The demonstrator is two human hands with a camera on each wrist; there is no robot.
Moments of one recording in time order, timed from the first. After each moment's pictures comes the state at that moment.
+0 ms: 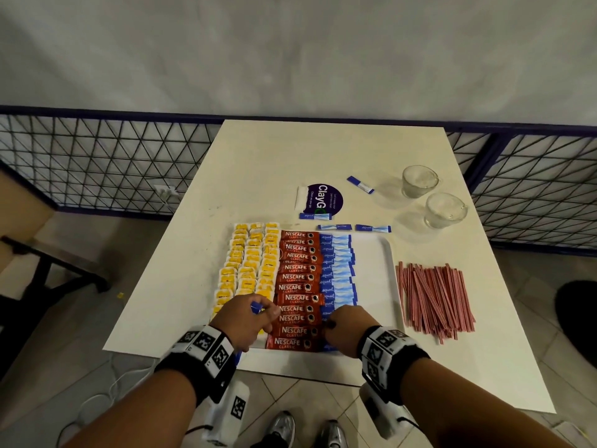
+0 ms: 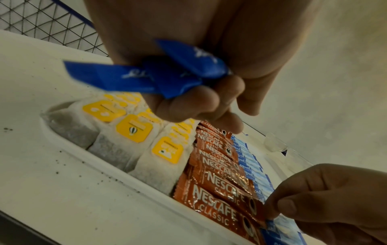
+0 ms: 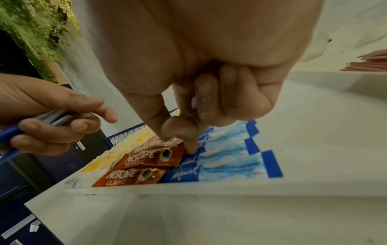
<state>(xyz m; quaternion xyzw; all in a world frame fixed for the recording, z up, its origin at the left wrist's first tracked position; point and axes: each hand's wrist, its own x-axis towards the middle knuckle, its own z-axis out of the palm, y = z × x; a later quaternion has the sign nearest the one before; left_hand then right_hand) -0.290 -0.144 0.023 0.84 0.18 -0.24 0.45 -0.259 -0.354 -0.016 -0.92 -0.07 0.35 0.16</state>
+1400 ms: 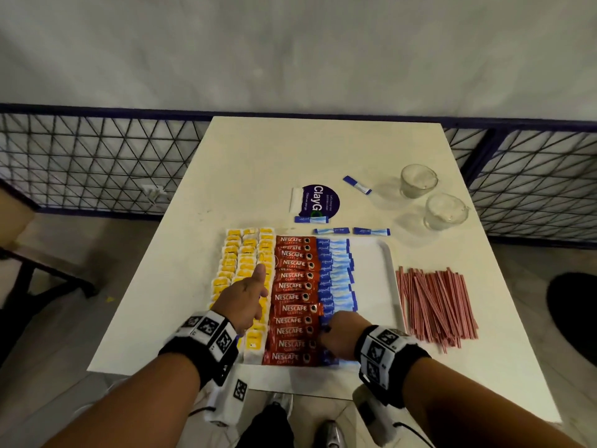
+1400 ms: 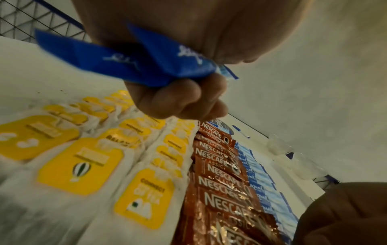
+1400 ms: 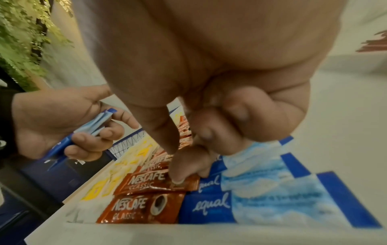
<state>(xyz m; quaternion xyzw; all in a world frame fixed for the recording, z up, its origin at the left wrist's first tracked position) -0.238 -0.143 0.019 0.79 0.26 -0.23 0.50 -0.241 -0.347 -0.007 -0.89 -0.05 0.41 0.18</state>
